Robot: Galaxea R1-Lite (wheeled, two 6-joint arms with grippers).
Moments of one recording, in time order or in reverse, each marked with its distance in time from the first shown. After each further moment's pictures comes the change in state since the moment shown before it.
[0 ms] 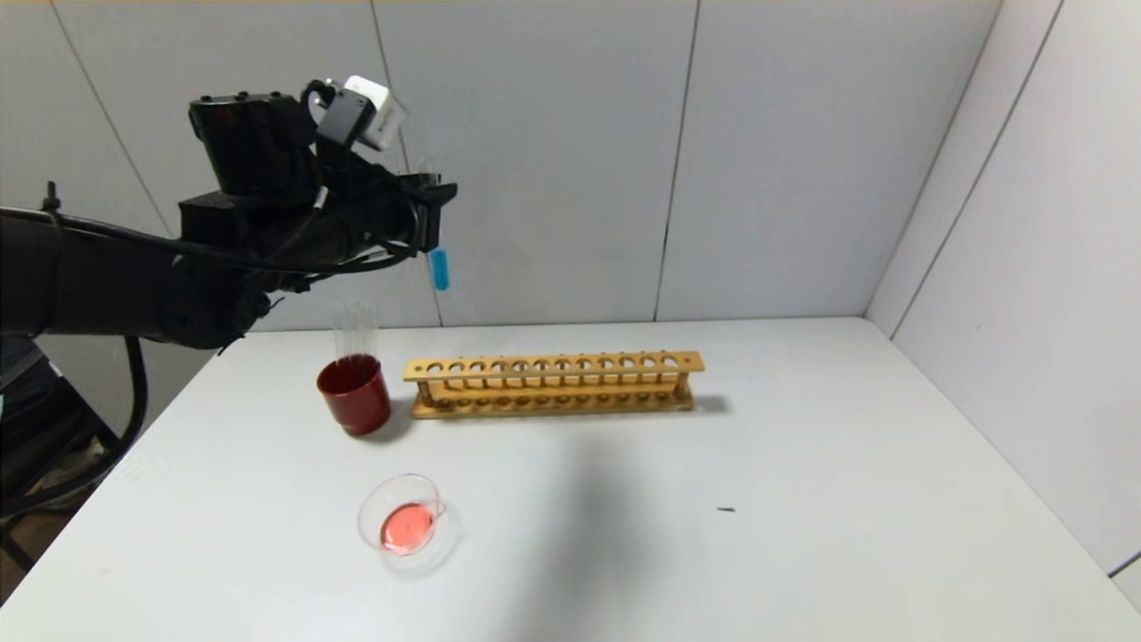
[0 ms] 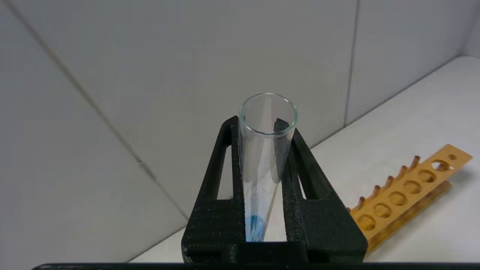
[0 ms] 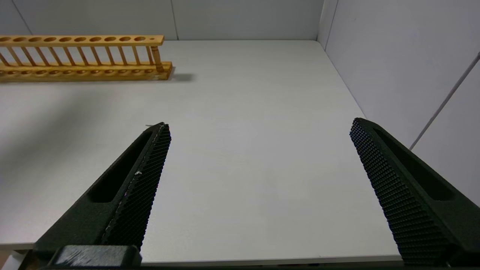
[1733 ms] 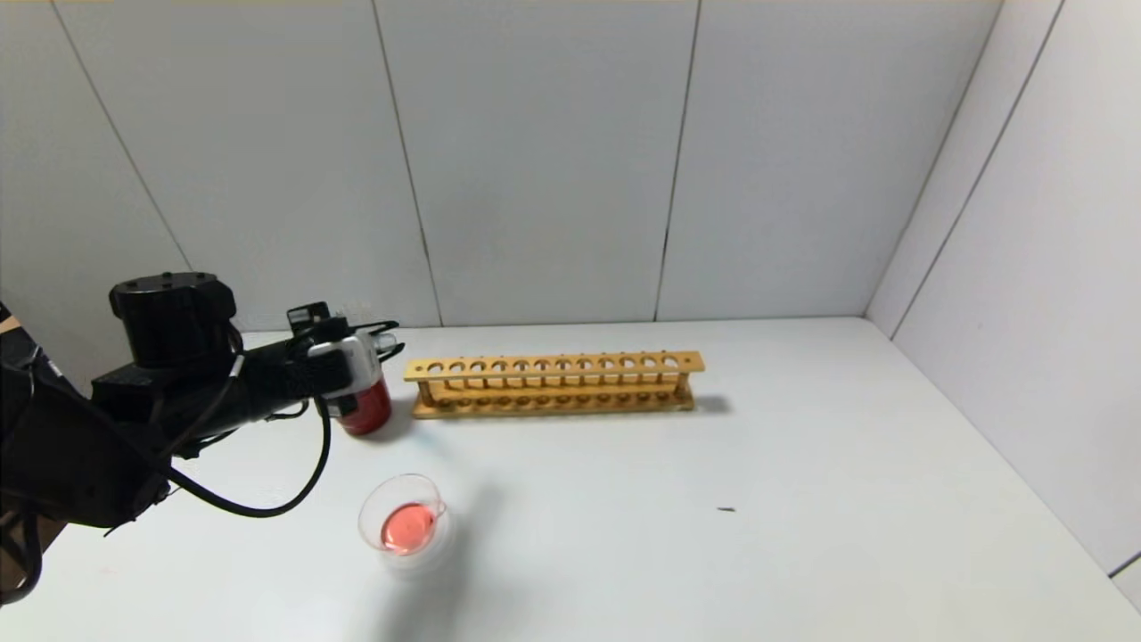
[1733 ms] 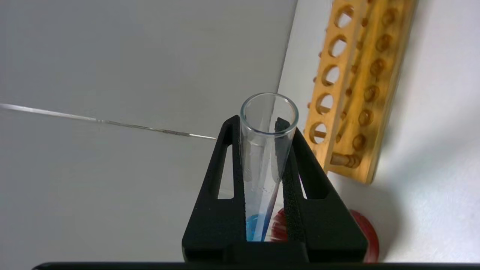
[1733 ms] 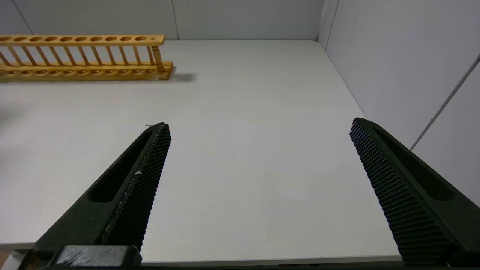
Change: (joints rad) left arm 0.197 -0.031 0.618 -0.334 -0.363 1.025; right arm 0.000 0.000 0.000 0.000 0.000 0.000
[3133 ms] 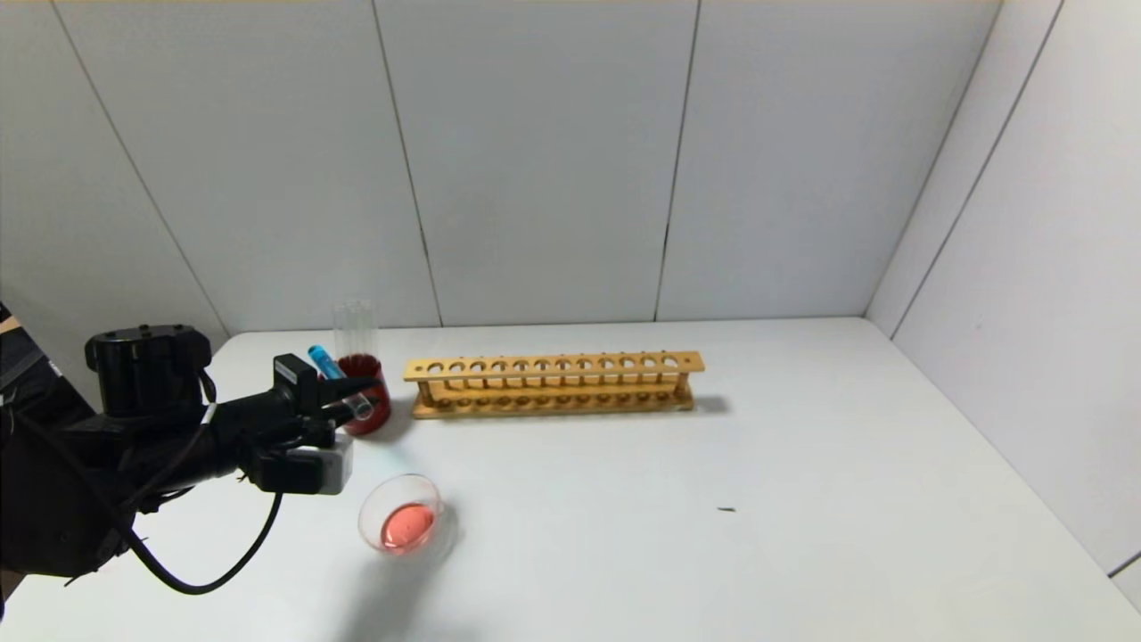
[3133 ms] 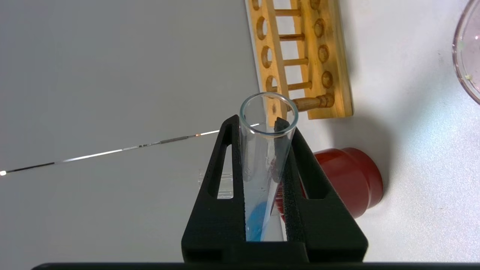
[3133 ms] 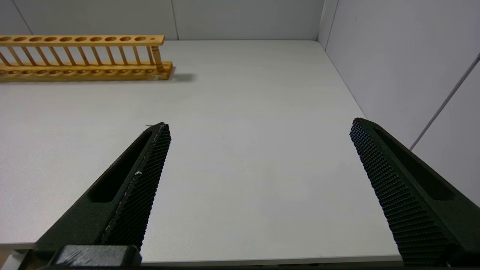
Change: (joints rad) left arm 0.087 0.002 0.148 0.002 -0.069 0.477; right arm 0.000 0.000 0.000 0.000 0.000 0.000
